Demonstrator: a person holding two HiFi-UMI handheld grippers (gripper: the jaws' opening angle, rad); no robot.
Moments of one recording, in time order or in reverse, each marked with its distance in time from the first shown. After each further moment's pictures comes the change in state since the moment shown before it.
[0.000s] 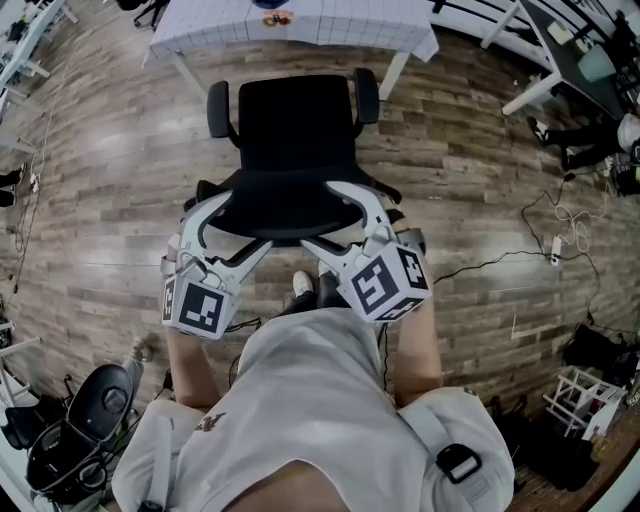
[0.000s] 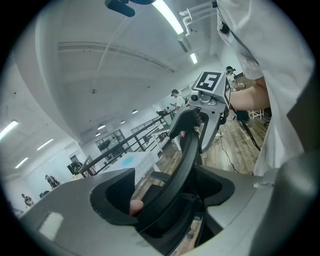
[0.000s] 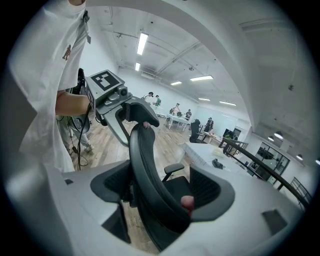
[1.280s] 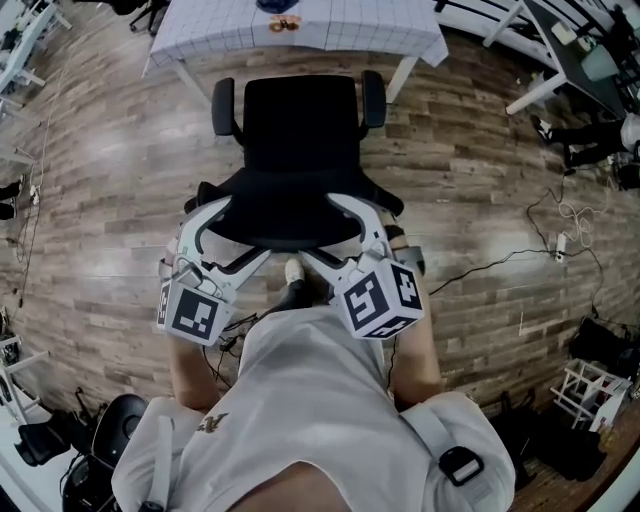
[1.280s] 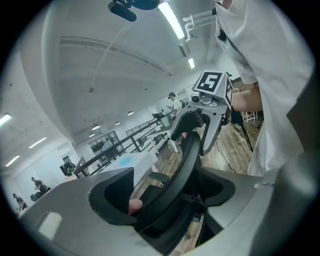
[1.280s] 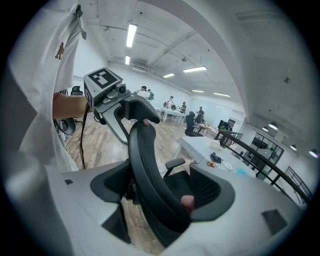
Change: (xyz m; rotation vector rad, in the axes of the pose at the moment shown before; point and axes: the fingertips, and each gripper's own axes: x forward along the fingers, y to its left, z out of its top) left arm -0.010 0.064 -0.037 -0.007 -0.044 -0.067; right arm 0.063 -0.014 0.028 0.072 0.087 -0.045
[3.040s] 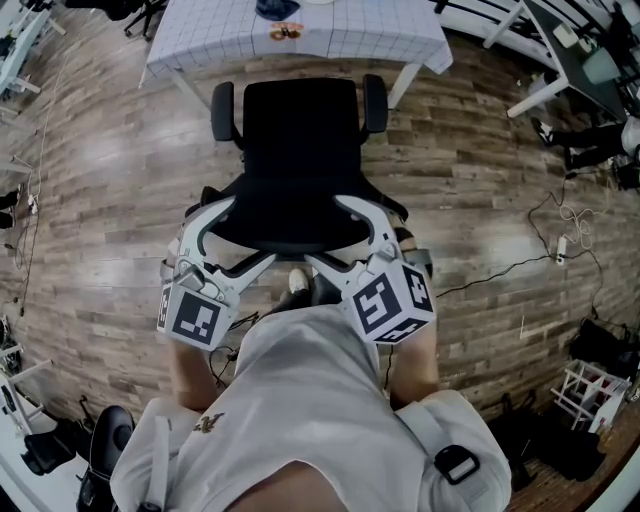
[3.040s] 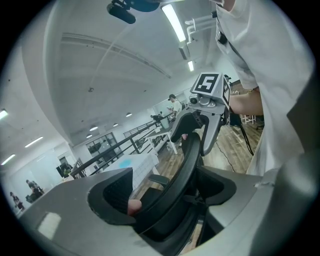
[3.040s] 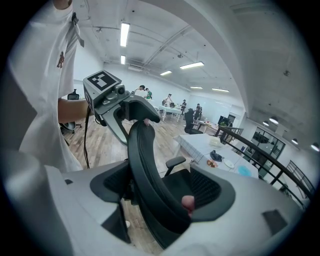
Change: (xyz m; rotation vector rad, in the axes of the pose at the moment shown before) left arm 0.026 0.053 -0.008 -0.003 -0.031 -0.035; right arm 0.034 -0.047 0.011 0.050 0.019 0.014
